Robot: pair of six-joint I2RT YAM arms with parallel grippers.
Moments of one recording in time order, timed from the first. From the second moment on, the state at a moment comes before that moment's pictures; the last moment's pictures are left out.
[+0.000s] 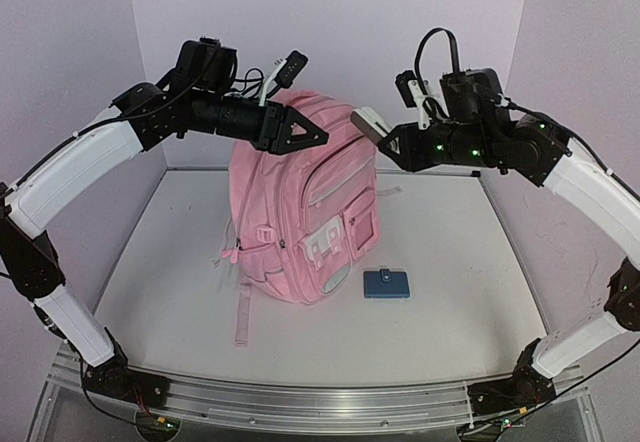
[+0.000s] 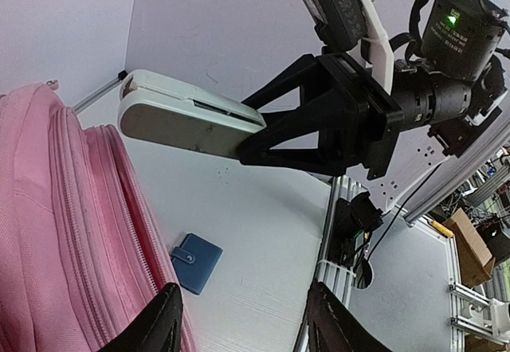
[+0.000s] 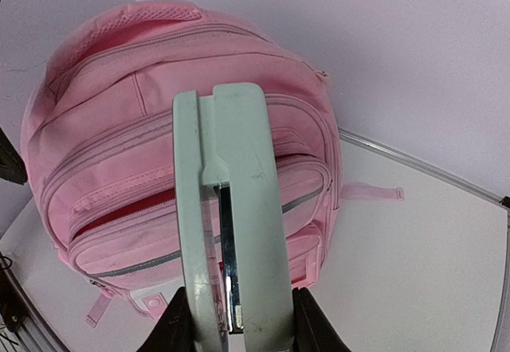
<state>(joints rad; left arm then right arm) -0.81 1.61 1.85 -0.61 0.56 -0.16 0.84 1.43 1.65 -0.69 0.24 0.20</state>
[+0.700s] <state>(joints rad) -0.87 1.69 1.84 -0.71 0.35 -0.11 0.84 1.51 1.72 -0.84 0.23 0.01</state>
